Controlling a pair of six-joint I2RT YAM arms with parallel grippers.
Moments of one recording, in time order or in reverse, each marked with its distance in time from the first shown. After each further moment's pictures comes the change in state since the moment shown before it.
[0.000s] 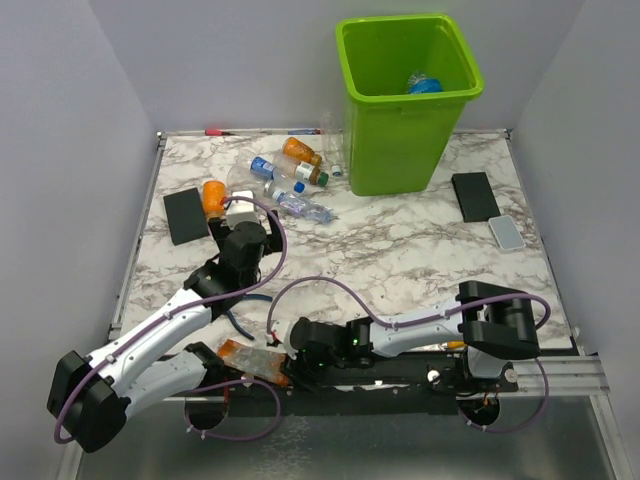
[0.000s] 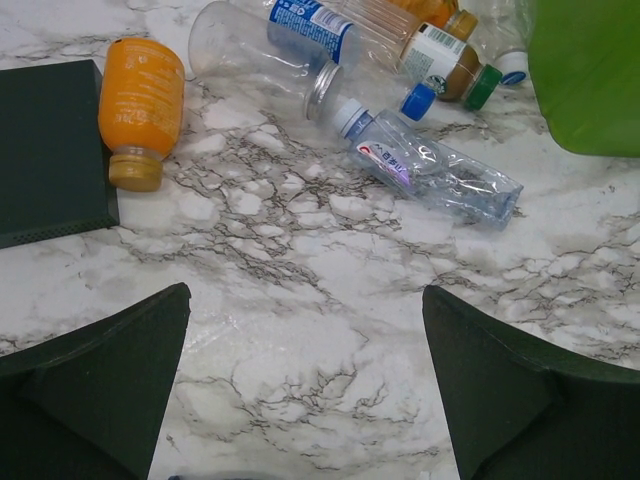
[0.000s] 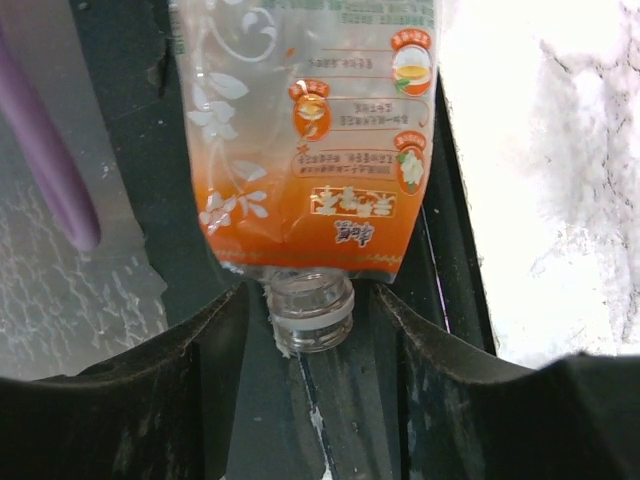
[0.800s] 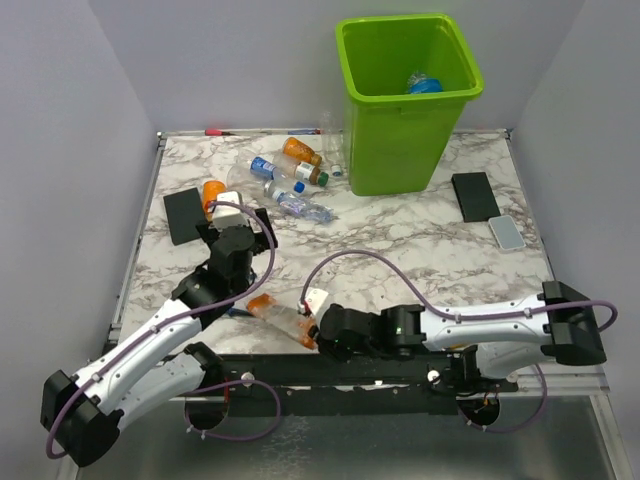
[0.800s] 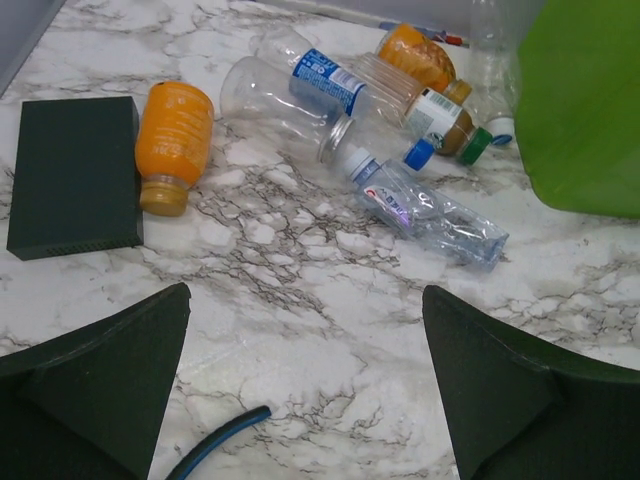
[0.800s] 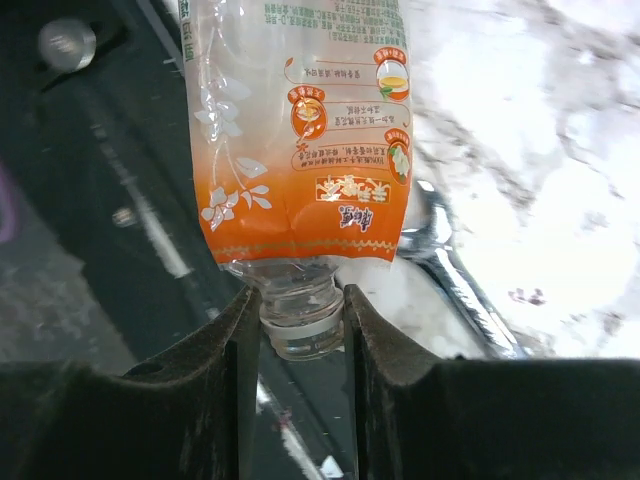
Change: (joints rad) left arm 0.000 -0.087 -0.008 0.000 -0.043 -0.001; right arm -0.002 -0.327 -0.001 -0.331 0.373 0.068
